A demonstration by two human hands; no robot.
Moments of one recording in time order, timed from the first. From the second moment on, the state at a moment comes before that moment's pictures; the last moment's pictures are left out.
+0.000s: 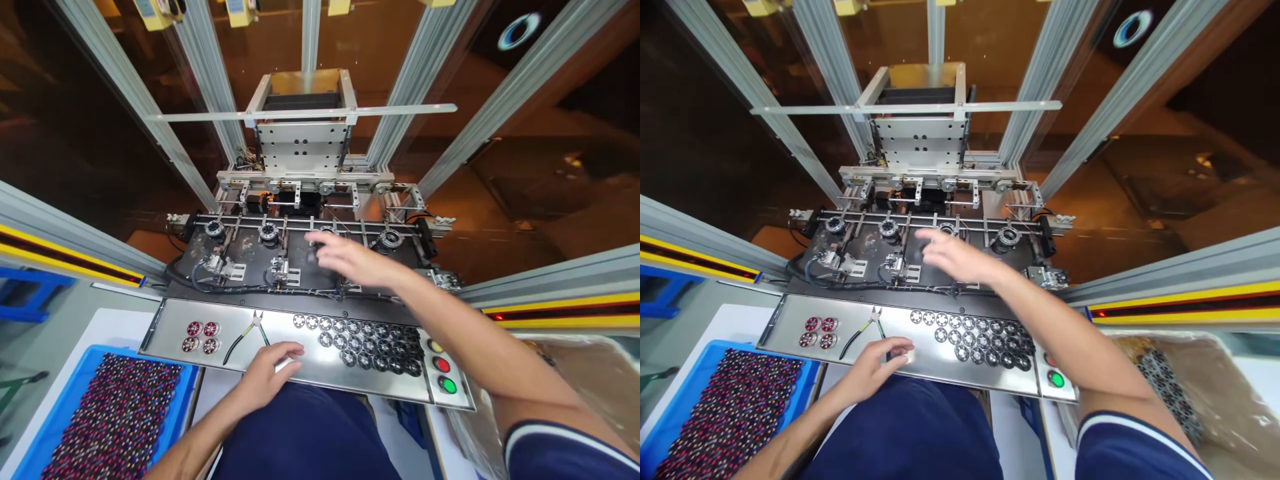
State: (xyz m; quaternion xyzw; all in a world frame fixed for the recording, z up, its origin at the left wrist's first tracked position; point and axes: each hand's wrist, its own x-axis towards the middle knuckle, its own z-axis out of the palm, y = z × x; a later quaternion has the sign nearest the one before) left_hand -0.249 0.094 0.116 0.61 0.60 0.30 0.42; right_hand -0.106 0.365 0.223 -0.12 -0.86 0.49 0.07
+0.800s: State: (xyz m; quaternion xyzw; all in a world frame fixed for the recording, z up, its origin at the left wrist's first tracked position) left_hand -0.192 0.116 0.027 0.69 0.68 0.18 0.16; right_hand -0.139 0.498 0.136 -0.21 -0.95 0.21 -0.09
